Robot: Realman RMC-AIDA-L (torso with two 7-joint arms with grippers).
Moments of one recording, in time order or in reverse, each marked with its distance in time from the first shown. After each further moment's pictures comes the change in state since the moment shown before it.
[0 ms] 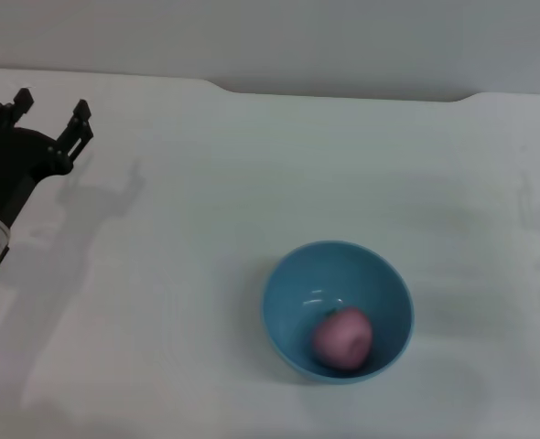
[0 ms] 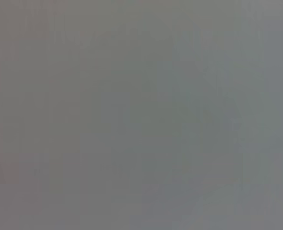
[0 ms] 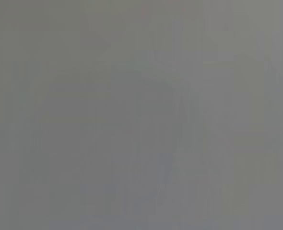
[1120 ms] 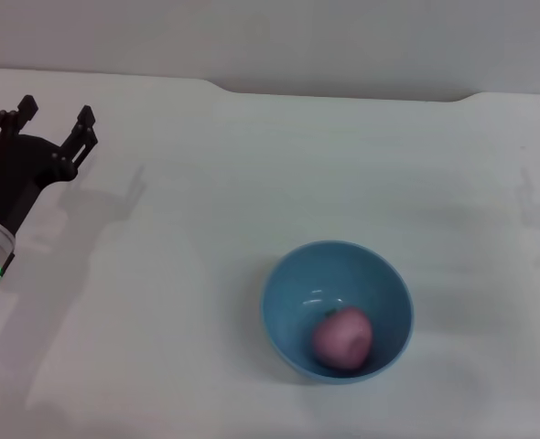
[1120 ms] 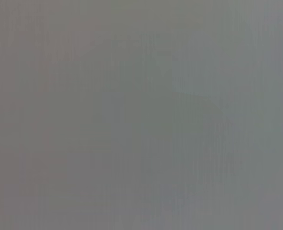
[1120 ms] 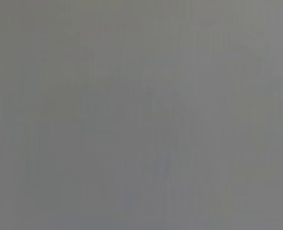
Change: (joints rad) left arm 0.001 -0.002 -0.006 -0.035 -0.005 0.017 0.013; right arm 0.004 -0.003 0.001 -0.006 0.000 -0.001 0.095
